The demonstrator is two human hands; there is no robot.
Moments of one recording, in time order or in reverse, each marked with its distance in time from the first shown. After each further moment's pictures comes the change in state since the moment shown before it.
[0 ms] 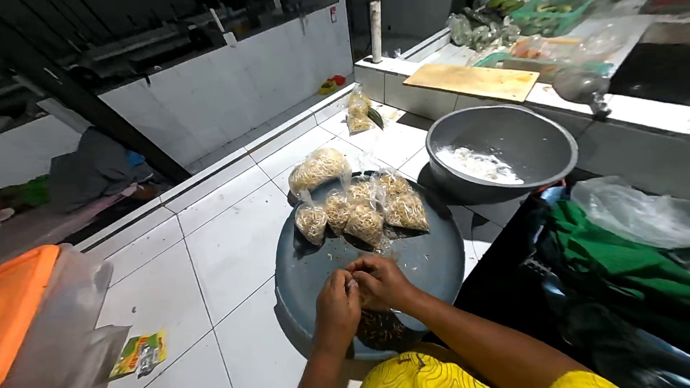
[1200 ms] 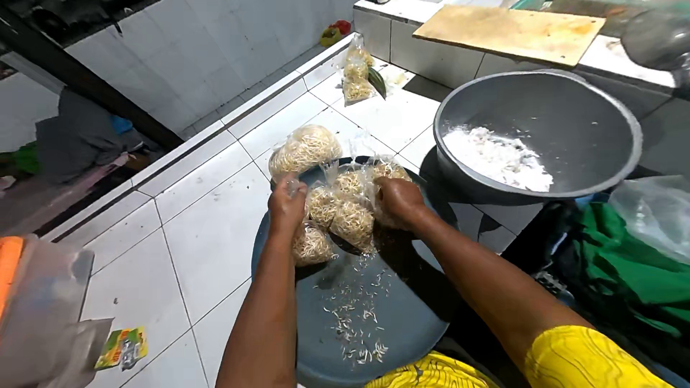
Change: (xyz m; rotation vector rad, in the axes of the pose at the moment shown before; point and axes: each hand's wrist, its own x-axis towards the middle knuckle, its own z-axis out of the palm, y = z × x) left_hand 0.242 -0.045 0.007 -0.149 0.061 -0.288; right_hand 0.149 0.047 -0.151 -0.848 -0.021 0.462
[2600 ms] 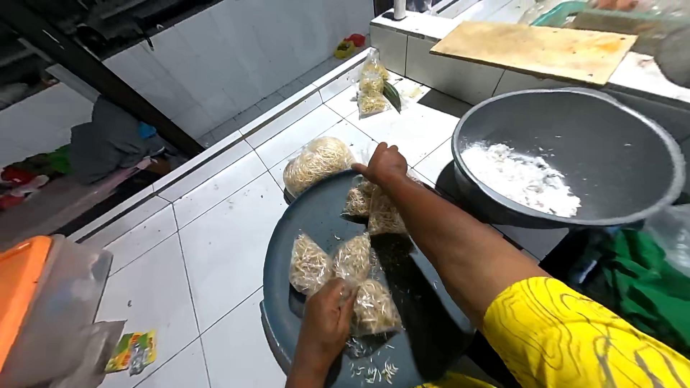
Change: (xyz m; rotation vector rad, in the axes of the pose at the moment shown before) left_hand -0.181 -0.009 0.000 0.159 -0.145 0.369; right_hand 0.130 -0.056 -0.020 0.041 0.105 0.292
